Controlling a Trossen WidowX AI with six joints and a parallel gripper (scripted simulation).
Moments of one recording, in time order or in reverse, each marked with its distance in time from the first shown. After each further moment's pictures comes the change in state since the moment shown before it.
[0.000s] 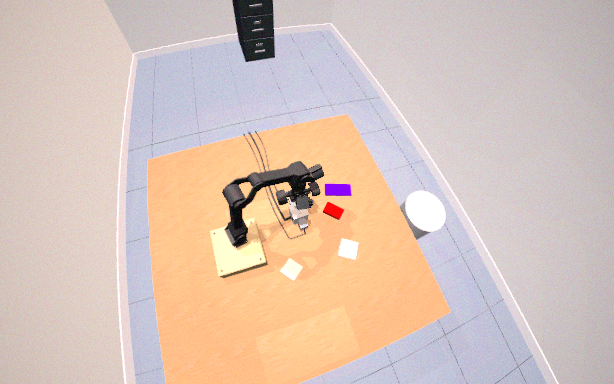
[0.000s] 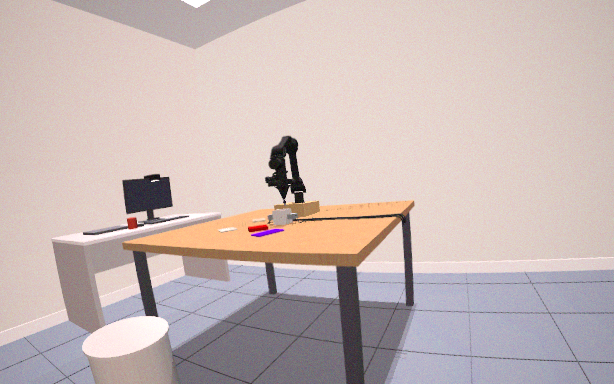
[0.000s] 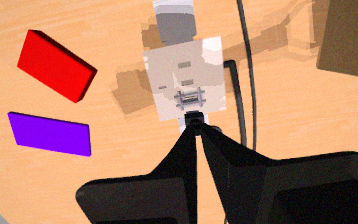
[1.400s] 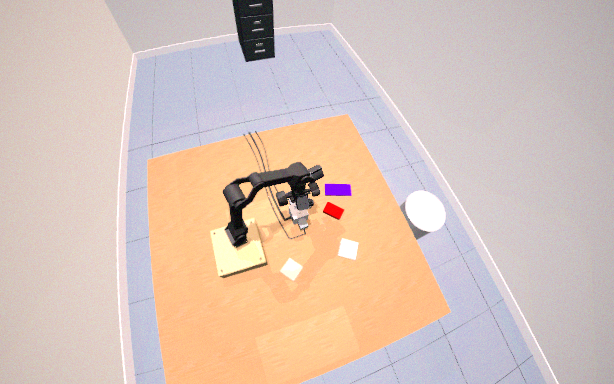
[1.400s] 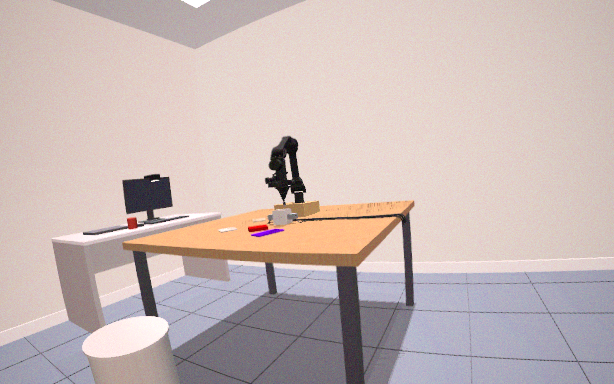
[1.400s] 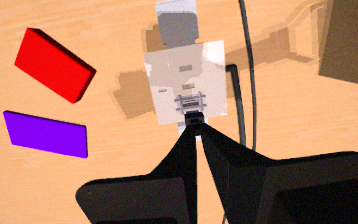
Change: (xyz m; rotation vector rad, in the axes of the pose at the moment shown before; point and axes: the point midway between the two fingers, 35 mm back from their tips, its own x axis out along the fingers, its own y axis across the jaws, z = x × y) arm 0.005 0.000 0.002 -0.027 -0.012 0.000
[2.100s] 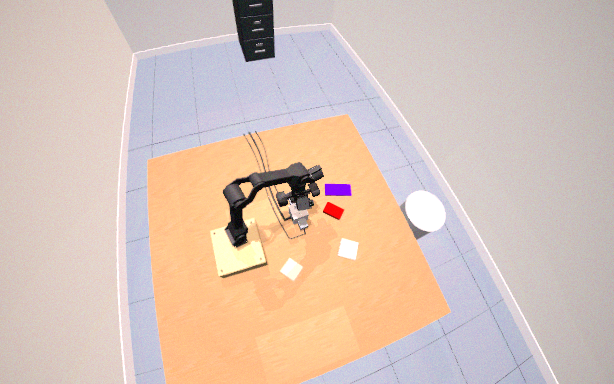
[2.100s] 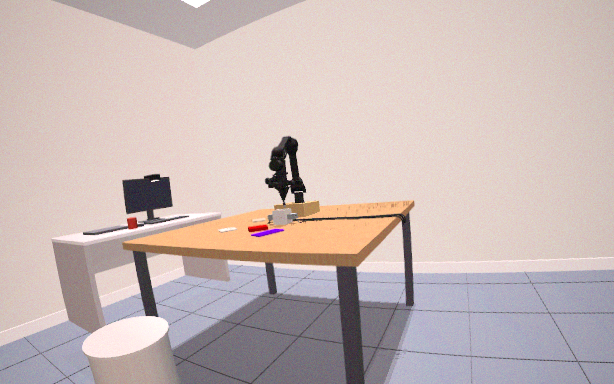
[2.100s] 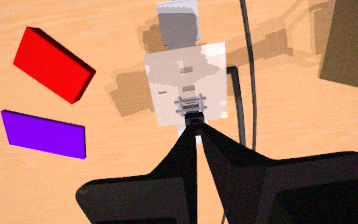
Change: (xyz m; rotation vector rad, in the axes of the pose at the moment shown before) arm 0.003 0.000 0.001 -0.013 -0.006 0.000
